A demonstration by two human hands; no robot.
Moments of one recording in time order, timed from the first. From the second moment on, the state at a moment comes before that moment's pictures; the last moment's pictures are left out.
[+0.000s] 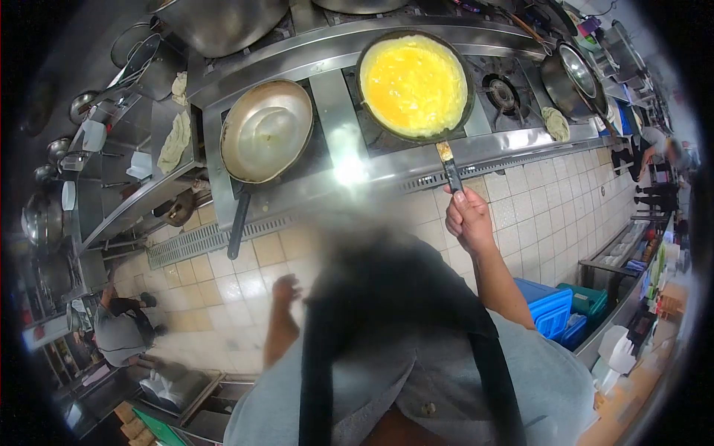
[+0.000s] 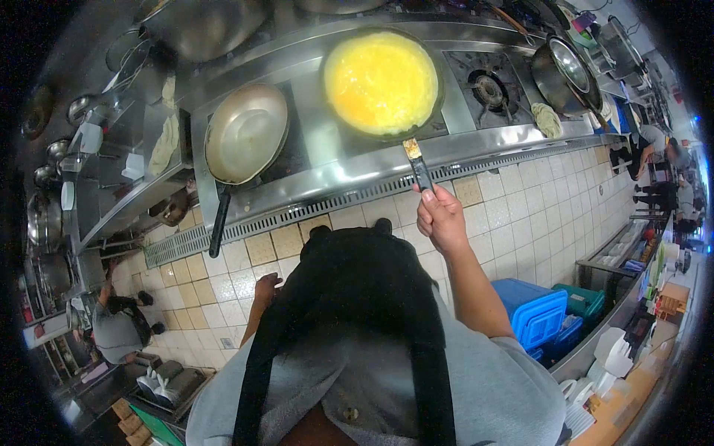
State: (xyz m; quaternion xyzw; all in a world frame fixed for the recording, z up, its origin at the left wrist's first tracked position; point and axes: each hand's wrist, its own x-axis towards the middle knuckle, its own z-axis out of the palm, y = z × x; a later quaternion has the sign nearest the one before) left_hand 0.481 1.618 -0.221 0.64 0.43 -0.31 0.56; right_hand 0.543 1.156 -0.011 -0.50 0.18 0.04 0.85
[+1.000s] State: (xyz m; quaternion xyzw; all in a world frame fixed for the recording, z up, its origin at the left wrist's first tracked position) left_hand 0.456 1.673 -0.322 0.69 0.28 -0.34 0.57; right_hand 0.529 1.139 0.076 -0.47 0.33 0.27 0.77
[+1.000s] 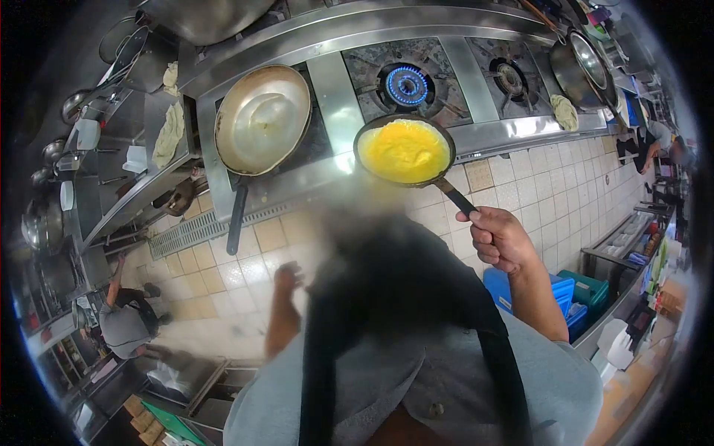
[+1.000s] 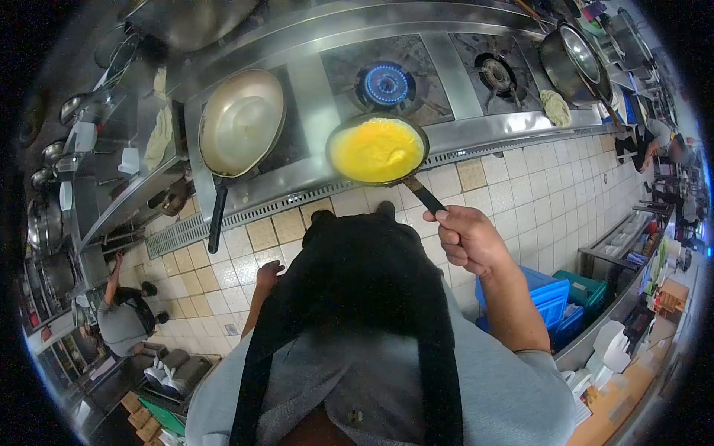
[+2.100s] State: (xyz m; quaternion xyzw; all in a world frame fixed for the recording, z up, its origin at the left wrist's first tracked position) left_hand 0.484 1.635 -0.241 0.63 0.43 -0.33 0.57; right_hand 0.571 1.145 -0.055 -0.50 0.28 0.12 0.81
